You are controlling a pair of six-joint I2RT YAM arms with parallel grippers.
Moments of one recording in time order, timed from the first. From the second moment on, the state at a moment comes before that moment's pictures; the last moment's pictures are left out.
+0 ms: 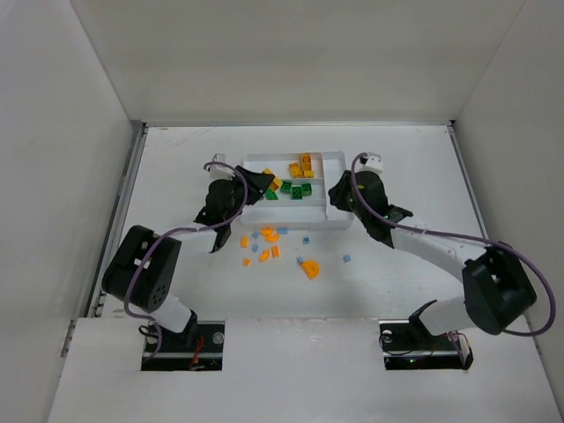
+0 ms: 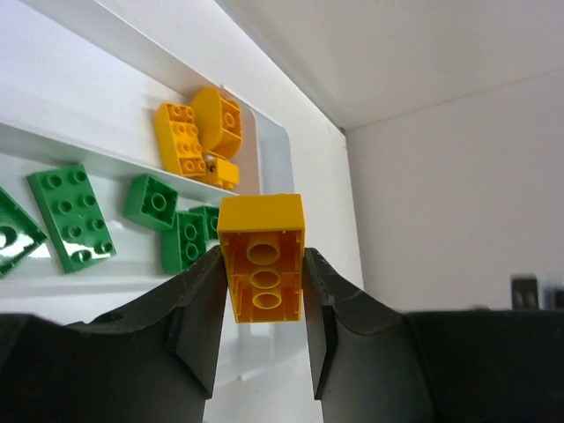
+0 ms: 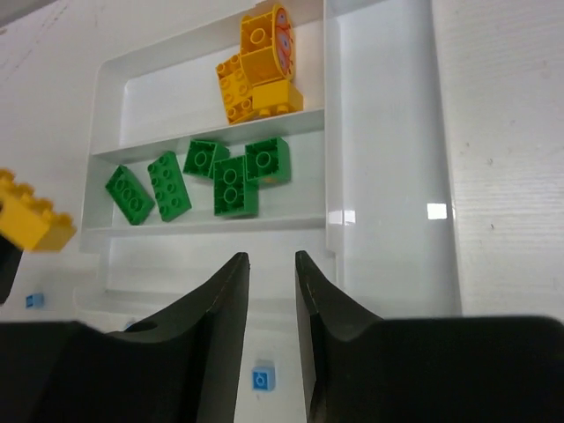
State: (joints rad) left arm -0.41 1.54 0.60 0.80 0.05 -1.07; right arm 0.57 1.42 0.85 0.11 0.28 0.63
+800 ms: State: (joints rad) left arm -0.38 1.98 1.10 0.42 -0.10 -1.27; right arm 0.54 1.26 0.59 0.30 0.25 0.73
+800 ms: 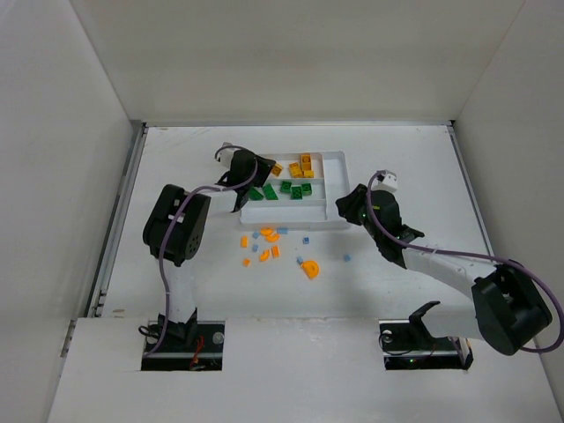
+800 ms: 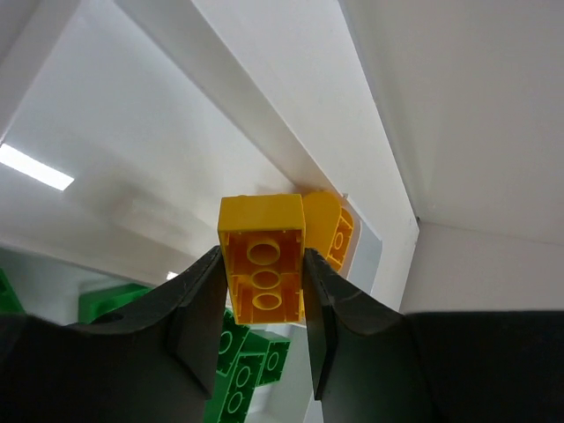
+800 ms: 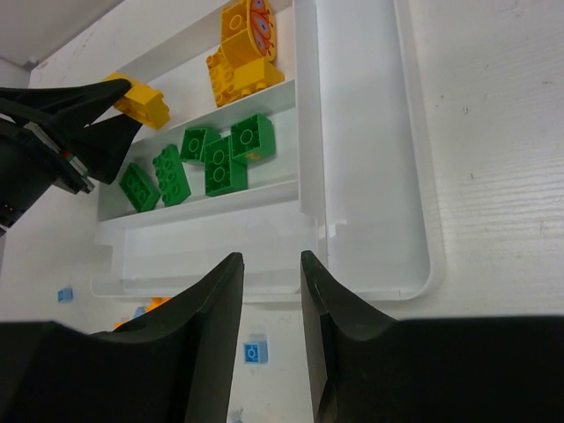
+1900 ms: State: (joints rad) left arm -0.41 1.75 0.97 0.45 -0.18 -1.20; right arm 0.60 1.25 0.58 0.30 0.24 0.69
